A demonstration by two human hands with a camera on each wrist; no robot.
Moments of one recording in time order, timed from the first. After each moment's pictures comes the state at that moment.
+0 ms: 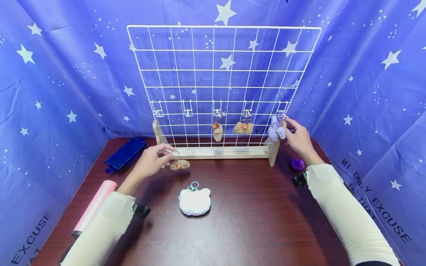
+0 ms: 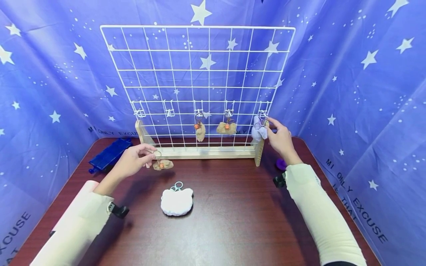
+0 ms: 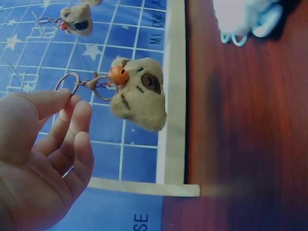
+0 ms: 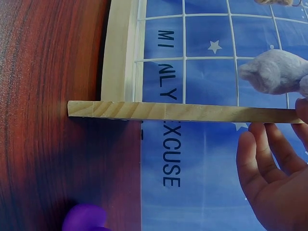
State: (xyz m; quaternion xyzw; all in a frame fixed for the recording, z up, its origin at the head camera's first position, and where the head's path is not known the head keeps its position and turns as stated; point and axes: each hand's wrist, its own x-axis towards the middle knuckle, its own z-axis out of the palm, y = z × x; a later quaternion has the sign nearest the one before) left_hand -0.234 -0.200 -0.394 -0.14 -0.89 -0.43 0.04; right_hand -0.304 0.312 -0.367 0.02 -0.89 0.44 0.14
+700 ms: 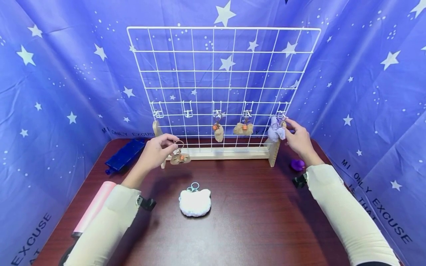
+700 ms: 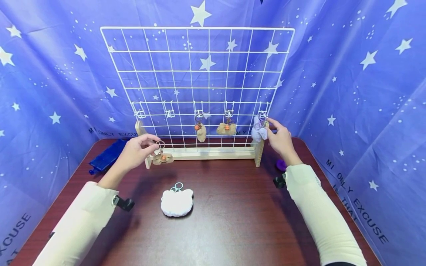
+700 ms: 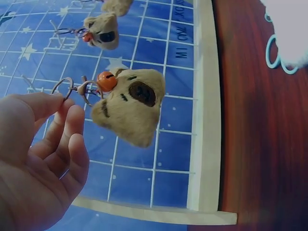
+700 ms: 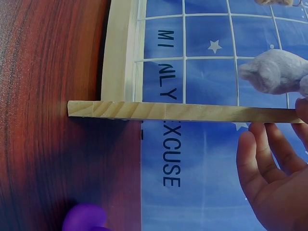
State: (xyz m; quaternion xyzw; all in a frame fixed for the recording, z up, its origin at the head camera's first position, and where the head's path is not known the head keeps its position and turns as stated) left_hand -0.243 -0.183 -0.366 -0.15 -0.89 -0.41 0.10; right_hand -0.303 0.312 -0.366 0.02 -0.89 0.44 0.14
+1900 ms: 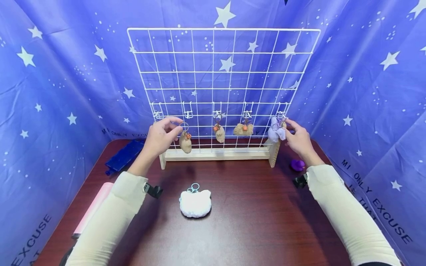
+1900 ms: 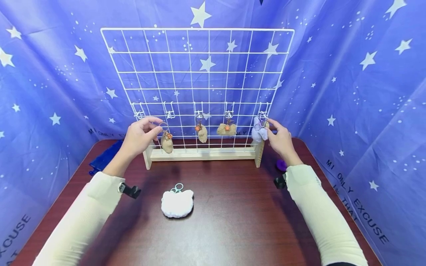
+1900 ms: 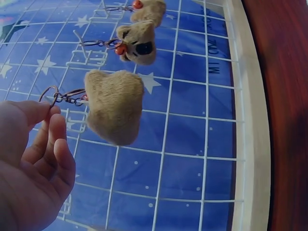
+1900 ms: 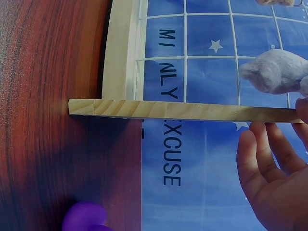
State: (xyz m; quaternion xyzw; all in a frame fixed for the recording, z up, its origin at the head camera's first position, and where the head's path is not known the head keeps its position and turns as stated) left_hand -0.264 -0.161 -0.326 -0.16 -0.86 -0.44 0.18; right_hand -0.307 0.315 -0.369 0.02 -0.89 0.44 0.13
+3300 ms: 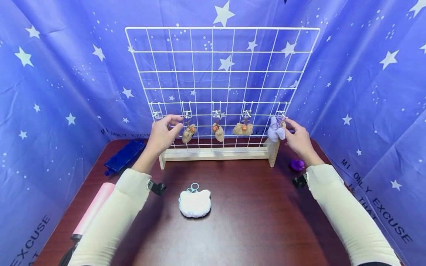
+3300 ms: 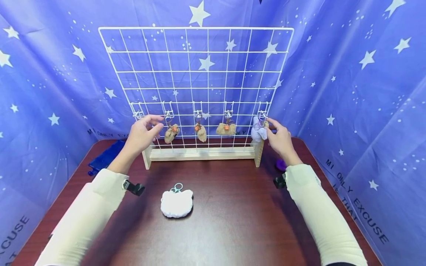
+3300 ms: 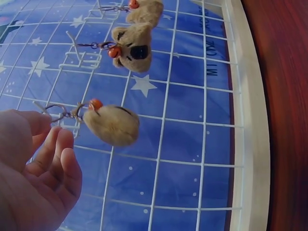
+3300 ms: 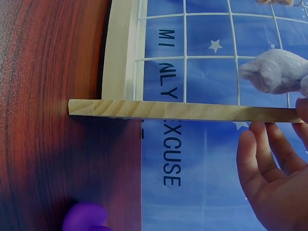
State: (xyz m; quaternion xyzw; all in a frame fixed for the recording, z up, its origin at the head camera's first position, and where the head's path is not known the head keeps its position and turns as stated) left_hand -0.273 -0.152 -0.325 -0.11 -0.87 -0.46 0.16; right_hand -0.305 0.314 -0.369 0.02 -0.89 0.44 0.13
